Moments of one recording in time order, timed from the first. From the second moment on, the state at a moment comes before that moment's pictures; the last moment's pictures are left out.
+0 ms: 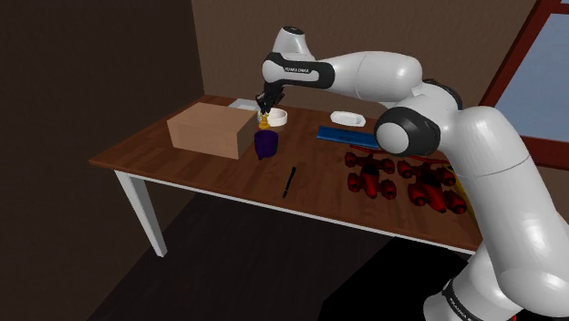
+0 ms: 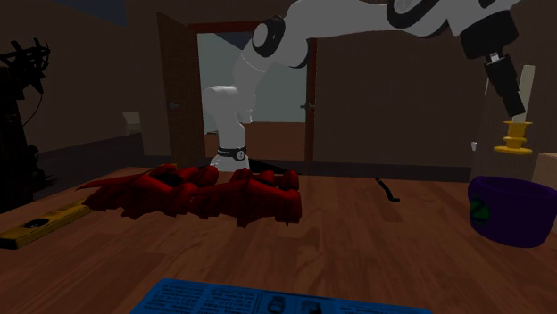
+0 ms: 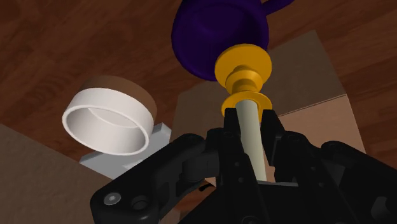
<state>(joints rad) 0.21 0.77 -0.27 -0.96 0.21 2.14 -0.08</state>
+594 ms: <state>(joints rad) 0.22 0.76 -0.26 -1.09 0.22 2.26 -0.10</state>
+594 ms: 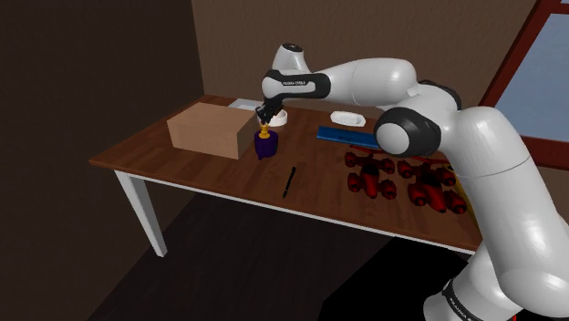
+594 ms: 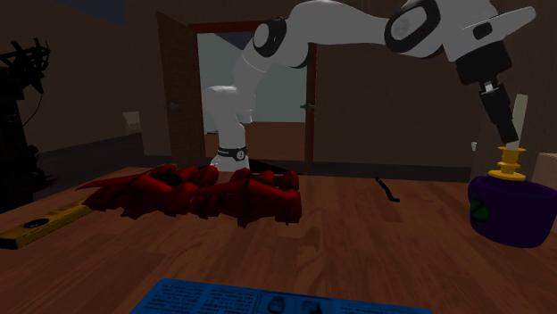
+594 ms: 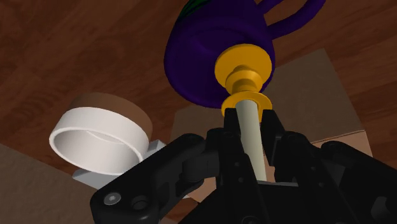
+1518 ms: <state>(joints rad) 0.22 0.75 -0.26 -1.11 0.22 2.27 -0.10</state>
